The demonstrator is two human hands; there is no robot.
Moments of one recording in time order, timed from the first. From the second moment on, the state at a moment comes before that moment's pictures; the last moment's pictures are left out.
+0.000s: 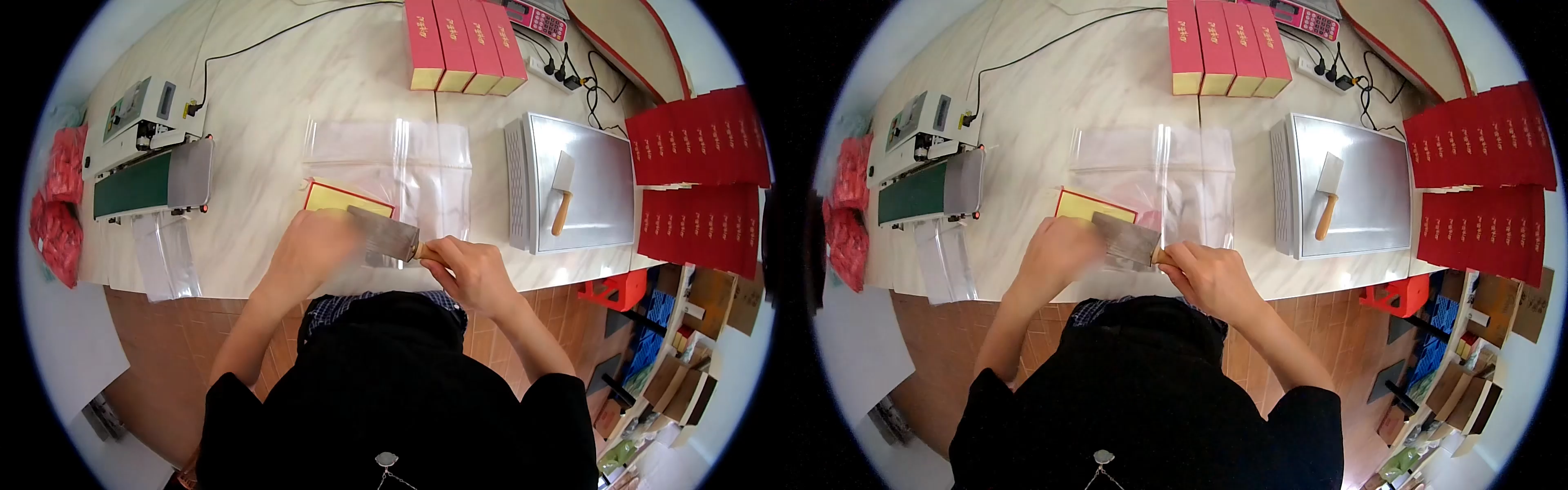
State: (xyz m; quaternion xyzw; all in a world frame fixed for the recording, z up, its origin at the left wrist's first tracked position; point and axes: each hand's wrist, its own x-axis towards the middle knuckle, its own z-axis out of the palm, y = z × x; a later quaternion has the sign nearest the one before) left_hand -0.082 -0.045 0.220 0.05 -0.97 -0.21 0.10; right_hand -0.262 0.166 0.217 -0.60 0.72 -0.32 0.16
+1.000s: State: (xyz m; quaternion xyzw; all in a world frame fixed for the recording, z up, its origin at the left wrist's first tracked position) left_hand -0.100 -0.063 0.209 0.04 -0.97 -0.17 0.15; right_hand -0.283 0.209 0.233 -0.58 0.74 -0.30 0.14
